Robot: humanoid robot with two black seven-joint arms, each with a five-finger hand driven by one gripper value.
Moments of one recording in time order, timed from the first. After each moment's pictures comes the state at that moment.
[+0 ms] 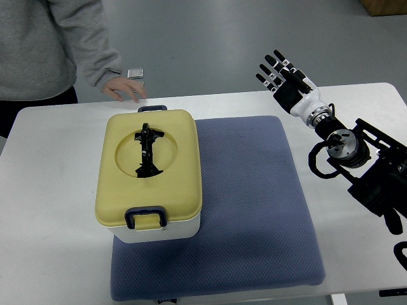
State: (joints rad) left arm -0.02 0.00 -0.02 -0.25 0.02 -0.09 0.15; right arm 0.73 -0.19 0.82 0.81 0.12 0.16 0.21
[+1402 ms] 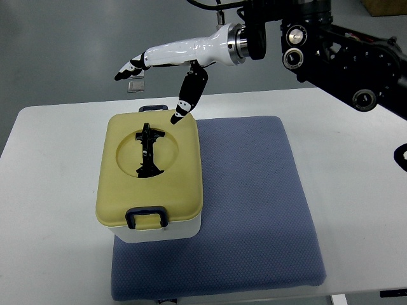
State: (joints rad) left arm -0.01 0.00 -0.02 -0.24 0.02 -0.09 0.15; right arm 1.31 -0.21 0.54 1.11 -1.43 0.61 0.16
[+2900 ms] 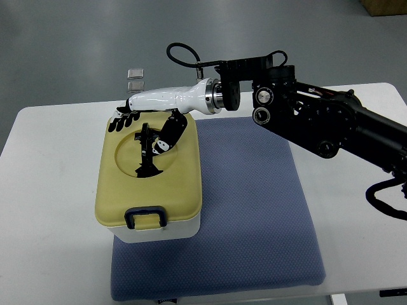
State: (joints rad) left arm -0.01 0.00 -0.02 -0.24 0.02 -0.09 0.15; right arm 1.15 -0.09 0.54 1.10 -1.51 0.48 0.16
